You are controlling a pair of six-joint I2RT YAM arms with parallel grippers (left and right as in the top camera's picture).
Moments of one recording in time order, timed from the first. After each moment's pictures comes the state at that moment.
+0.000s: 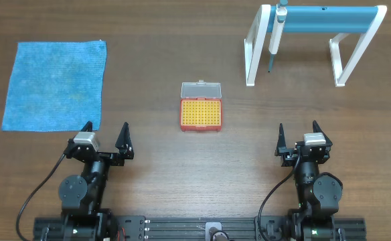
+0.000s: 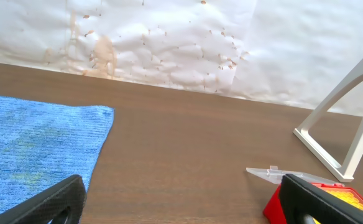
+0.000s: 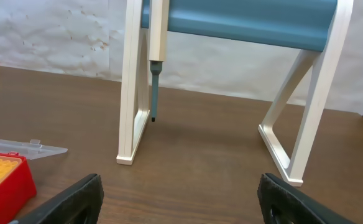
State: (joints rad) left arm 0.00 0.01 0.01 -0.07 0.11 -0.21; right arm -0.02 0.01 0.01 -0.06 -0.08 -0.13
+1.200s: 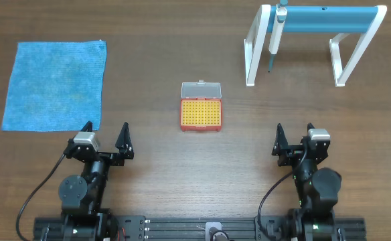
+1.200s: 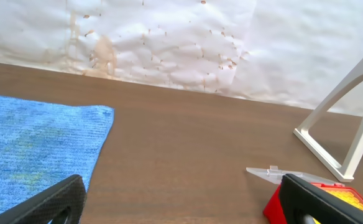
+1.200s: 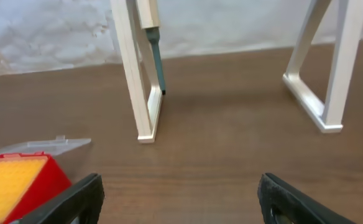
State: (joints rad) left arm 0.00 0.01 0.01 -0.07 0.11 -0.21; right arm -0.04 0.18 0.05 -0.08 -0.11 0.10
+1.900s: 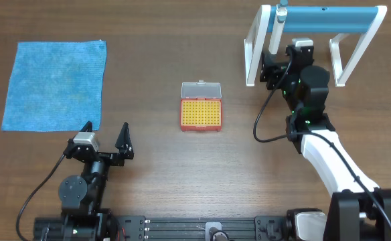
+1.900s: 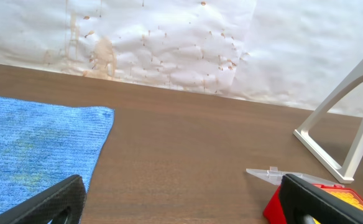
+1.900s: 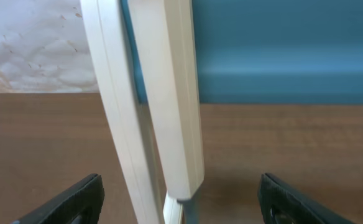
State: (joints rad) left arm 0.00 0.01 0.01 -0.07 0.11 -0.21; right arm 0.04 1.44 0.69 0.48 -0.14 0.09
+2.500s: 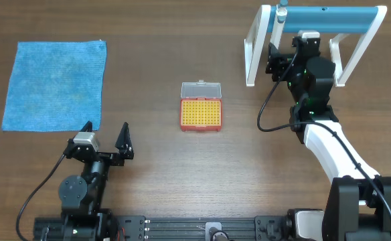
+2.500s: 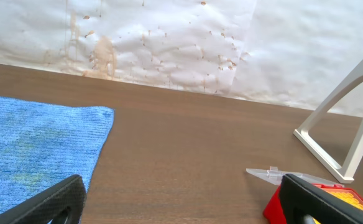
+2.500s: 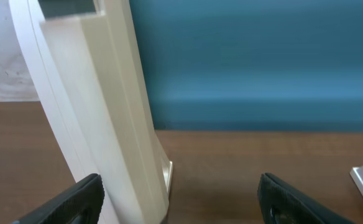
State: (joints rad) left arm 0.00 0.01 0.01 -0.07 0.11 -0.21; right arm -0.01 1.50 0.76 0.48 -0.15 0.08
